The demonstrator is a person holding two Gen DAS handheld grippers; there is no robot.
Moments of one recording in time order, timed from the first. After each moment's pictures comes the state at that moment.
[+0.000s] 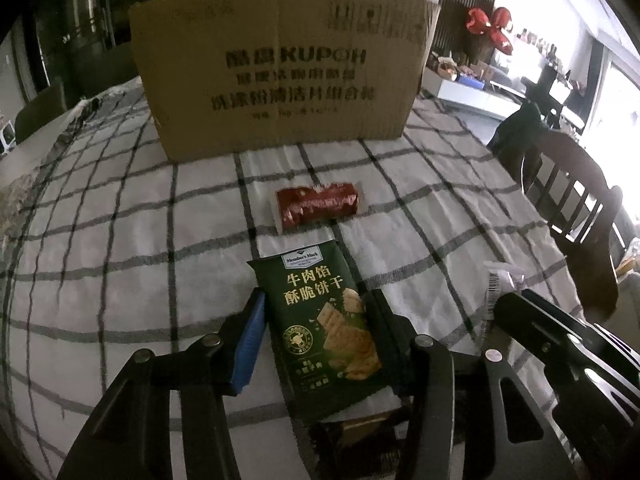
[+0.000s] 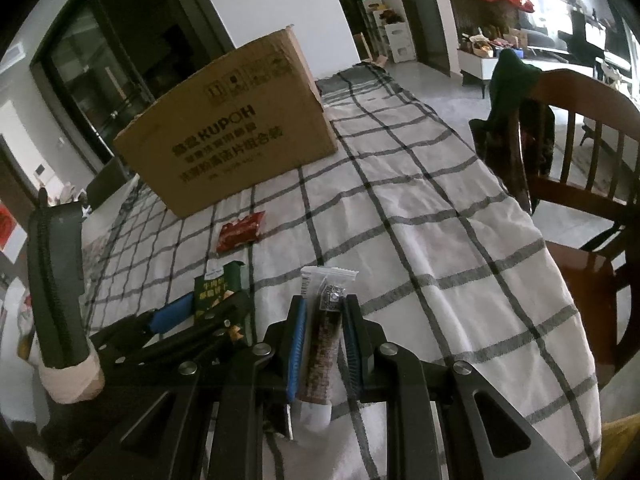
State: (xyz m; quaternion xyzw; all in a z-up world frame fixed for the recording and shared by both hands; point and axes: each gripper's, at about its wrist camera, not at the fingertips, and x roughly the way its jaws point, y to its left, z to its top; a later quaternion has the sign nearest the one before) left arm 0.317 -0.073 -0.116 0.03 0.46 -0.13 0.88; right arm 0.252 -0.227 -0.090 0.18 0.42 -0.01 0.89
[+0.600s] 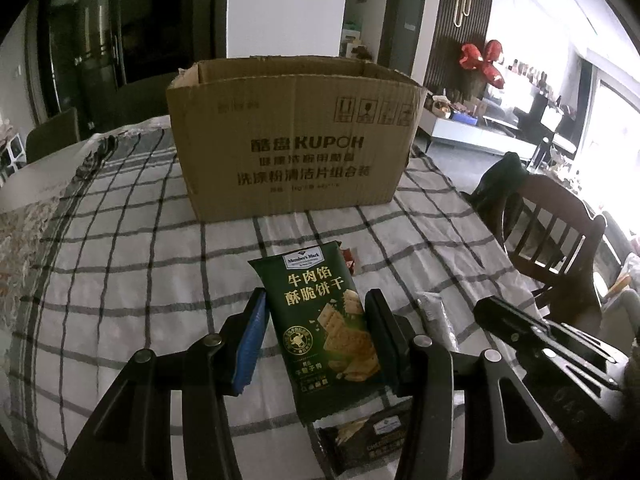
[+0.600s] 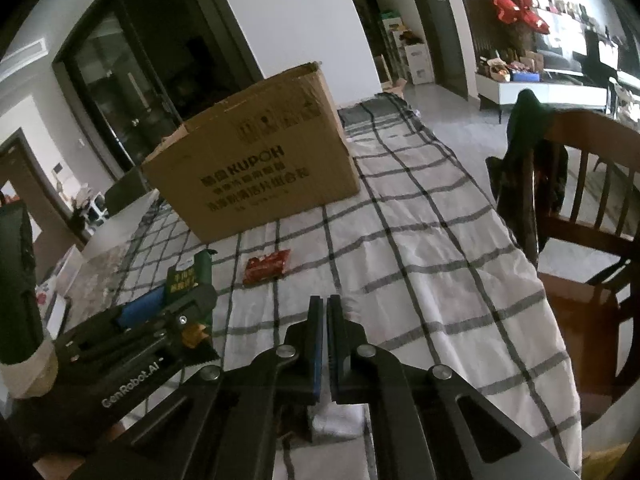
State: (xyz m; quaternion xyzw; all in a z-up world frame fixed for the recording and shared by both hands) left arm 0.305 -0.057 -0.064 0.01 0.40 -0.14 0.91; right arm 0.259 -0.228 -0.064 0.17 0.39 0.02 0.91
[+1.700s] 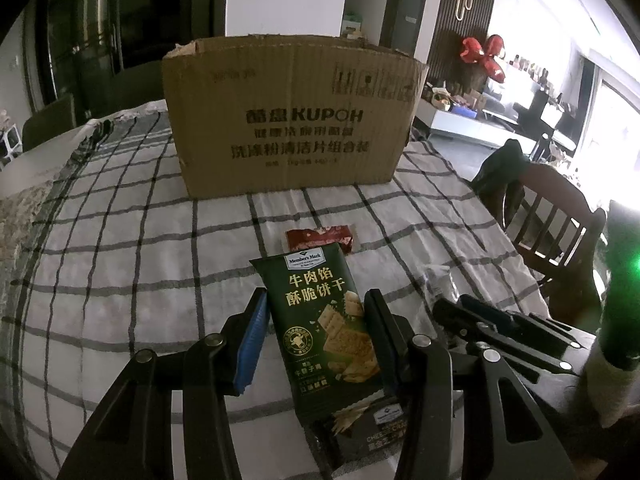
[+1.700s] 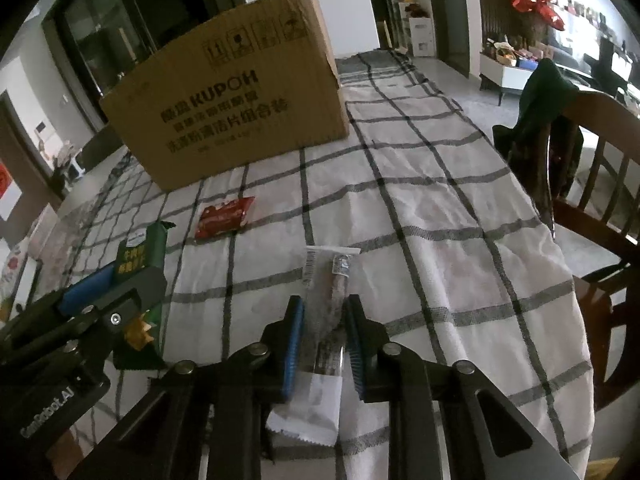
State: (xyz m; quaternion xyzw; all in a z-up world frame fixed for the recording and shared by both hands) left arm 0.301 -0.061 -0.082 0.00 0.41 -0.14 0.90; right arm 0.283 -0.224 -0.107 0.12 0.45 0.01 0.89
